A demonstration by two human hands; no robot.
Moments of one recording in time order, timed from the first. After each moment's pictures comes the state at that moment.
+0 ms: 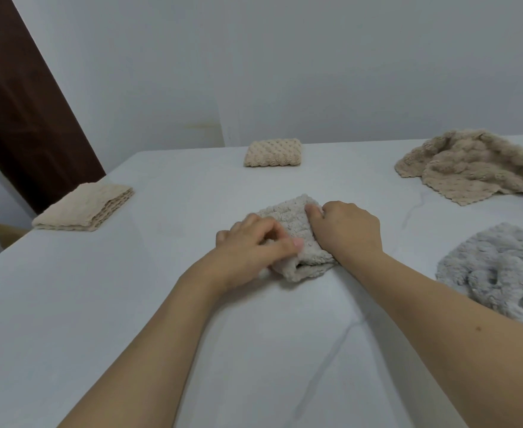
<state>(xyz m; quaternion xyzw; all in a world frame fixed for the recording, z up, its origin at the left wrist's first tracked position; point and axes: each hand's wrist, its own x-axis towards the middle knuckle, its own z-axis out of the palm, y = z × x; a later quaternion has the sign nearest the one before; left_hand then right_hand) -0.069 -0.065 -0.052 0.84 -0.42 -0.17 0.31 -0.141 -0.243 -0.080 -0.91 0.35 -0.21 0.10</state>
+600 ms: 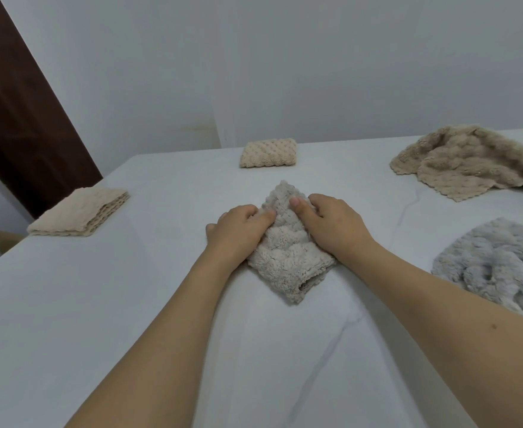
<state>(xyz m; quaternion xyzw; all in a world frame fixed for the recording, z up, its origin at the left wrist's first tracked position) -0.040 -0.101 -0.063 0.88 -0.30 -0.07 0.36 -0.143 -0.245 -0.078 -0.90 0.22 -0.26 0.27</state>
